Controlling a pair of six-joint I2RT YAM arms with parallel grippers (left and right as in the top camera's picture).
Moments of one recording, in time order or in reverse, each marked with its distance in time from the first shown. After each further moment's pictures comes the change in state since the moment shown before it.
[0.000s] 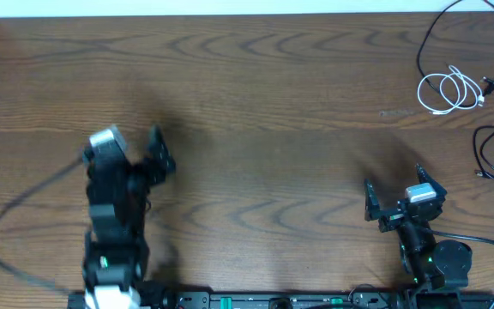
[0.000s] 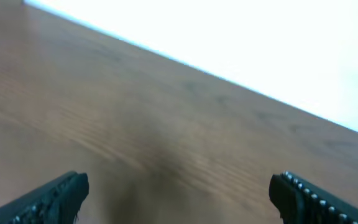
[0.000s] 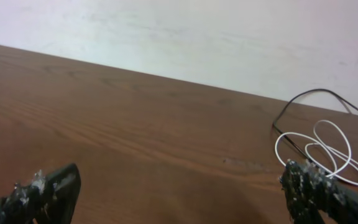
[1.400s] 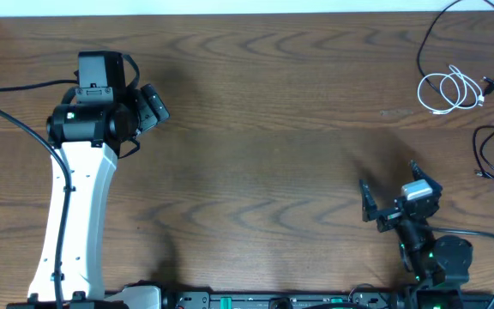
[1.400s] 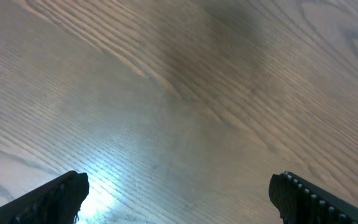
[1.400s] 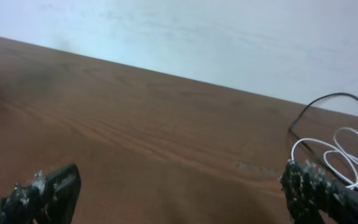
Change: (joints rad) left arm 0.015 0.779 0.946 -0.916 -0.008 -0.142; right arm -0.008 0.072 0.014 0.029 -0.066 -0.005
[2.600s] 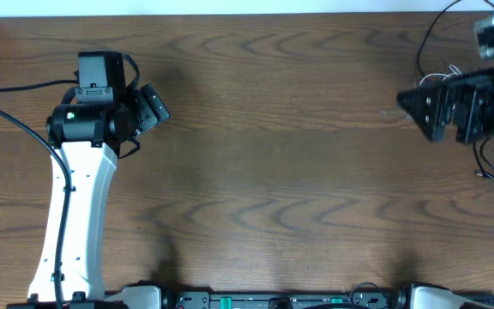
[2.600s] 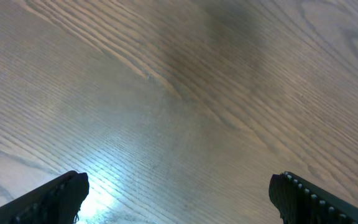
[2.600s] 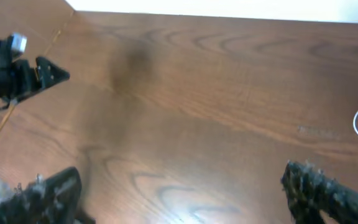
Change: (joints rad) left arm 0.000 -0.001 0.000 0.000 0.000 0.000; right arm -0.155 1.322 2.089 -1.547 -0.352 -0.041
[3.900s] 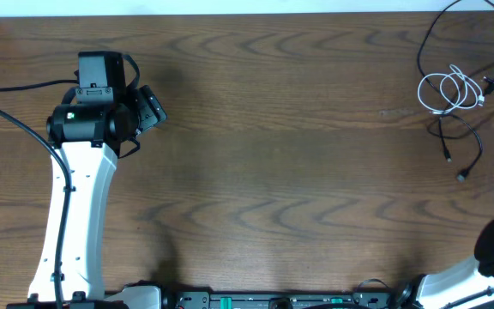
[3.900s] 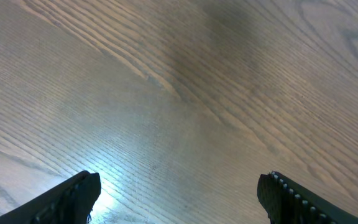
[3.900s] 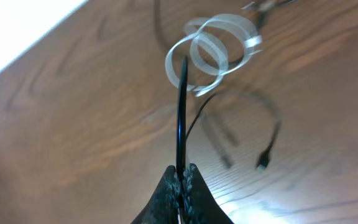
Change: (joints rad) left arm 0.000 0.000 0.000 0.002 0.000 0.000; right arm -0.369 0.395 0.000 0.194 0.353 0.259
